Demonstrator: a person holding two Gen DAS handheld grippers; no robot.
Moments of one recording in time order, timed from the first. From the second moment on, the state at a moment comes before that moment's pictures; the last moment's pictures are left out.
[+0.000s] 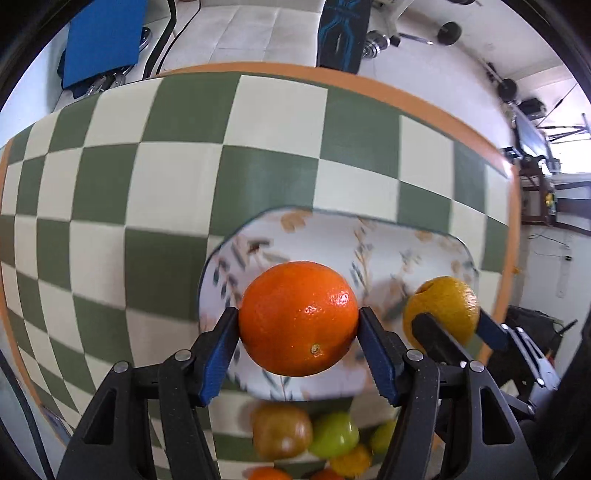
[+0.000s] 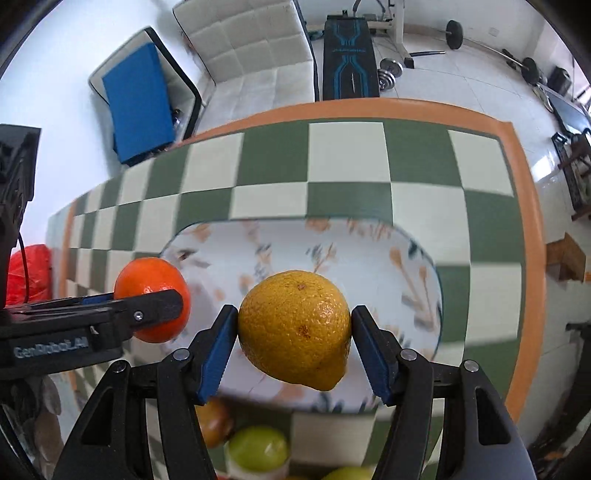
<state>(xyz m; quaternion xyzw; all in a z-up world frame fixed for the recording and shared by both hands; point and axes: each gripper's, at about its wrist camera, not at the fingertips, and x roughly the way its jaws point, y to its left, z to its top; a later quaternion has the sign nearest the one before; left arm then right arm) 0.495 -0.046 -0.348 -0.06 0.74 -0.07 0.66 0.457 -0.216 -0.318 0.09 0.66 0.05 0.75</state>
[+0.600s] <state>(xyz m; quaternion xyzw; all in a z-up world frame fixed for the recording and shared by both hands) 0.508 -0.050 -0.346 -0.04 0.73 -0.05 0.69 0.481 -0.231 -0.356 0.10 0.67 0.06 0.73</state>
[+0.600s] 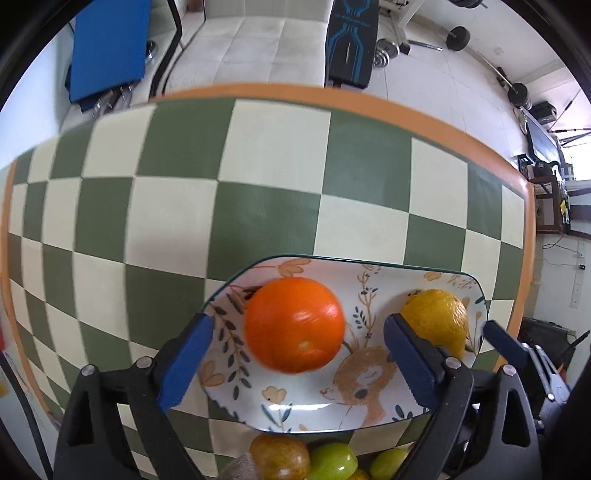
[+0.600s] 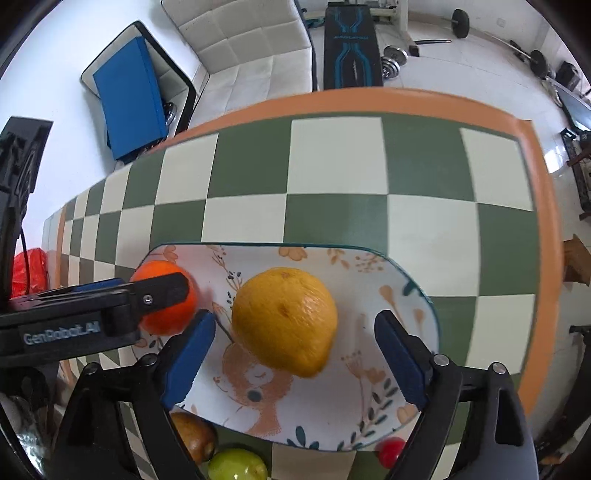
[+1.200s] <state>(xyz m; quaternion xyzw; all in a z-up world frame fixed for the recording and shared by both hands) 0.388 -0.017 -0.238 0.01 0.62 -0.01 0.79 0.379 -0.237 -0.261 0.06 0.62 -0.02 0.79</state>
